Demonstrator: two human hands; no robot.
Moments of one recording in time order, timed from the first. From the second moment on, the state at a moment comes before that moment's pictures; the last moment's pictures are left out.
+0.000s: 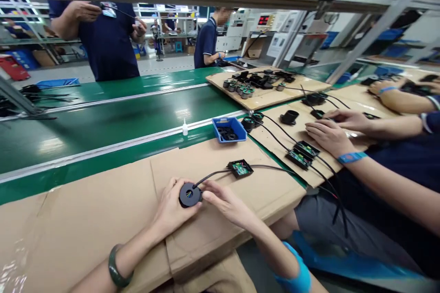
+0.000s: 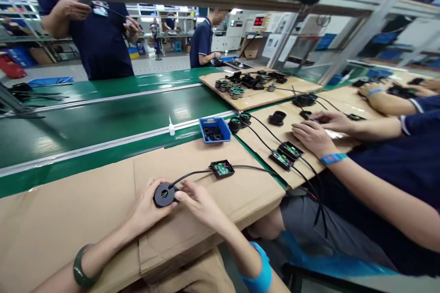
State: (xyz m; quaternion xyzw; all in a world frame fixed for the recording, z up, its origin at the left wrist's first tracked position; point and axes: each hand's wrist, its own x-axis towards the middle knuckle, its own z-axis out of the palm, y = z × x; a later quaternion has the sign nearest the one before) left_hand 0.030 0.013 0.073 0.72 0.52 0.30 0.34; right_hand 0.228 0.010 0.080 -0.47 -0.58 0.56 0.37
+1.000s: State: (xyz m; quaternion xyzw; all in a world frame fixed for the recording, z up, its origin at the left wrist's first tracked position) left_hand -0.258 -0.012 0.095 0.49 0.62 0.48 0.37; right_hand 0.153 0.131 0.114 -0.36 -0.88 0.15 0.26
